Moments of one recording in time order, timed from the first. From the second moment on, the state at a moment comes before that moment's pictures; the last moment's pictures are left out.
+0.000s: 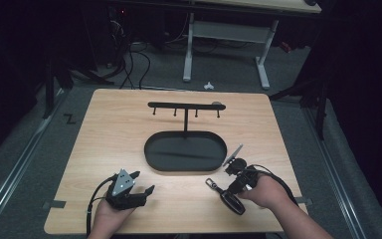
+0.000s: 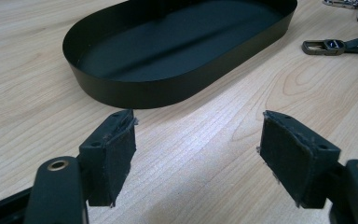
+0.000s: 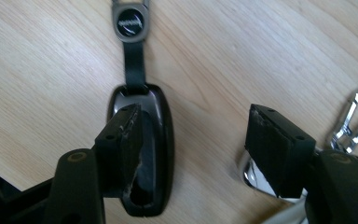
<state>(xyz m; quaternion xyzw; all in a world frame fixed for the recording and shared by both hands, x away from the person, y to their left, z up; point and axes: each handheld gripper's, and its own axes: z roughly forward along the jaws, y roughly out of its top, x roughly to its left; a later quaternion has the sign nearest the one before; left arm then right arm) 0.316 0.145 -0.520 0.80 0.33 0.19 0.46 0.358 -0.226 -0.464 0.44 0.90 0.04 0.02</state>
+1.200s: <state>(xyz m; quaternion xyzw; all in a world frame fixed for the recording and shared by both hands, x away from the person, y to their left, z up) 0.317 0.145 -0.519 0.81 0.32 0.19 0.46 0.372 -0.184 -0.488 0.41 0.91 0.02 0.00</state>
